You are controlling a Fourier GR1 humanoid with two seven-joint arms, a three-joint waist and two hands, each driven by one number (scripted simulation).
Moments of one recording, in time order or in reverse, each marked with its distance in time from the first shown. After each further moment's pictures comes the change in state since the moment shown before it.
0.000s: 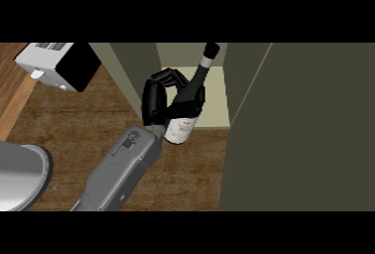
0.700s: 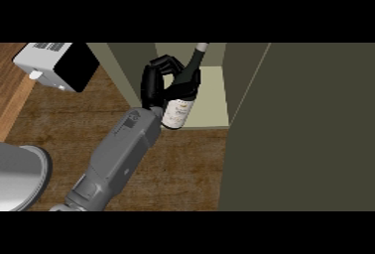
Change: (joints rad) left arm -0.183 0.002 0.112 0.293 0.033 -0.065 -0.050; right arm -0.005 0.006 0.002 0.007 -0.006 0.006 0.008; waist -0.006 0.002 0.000
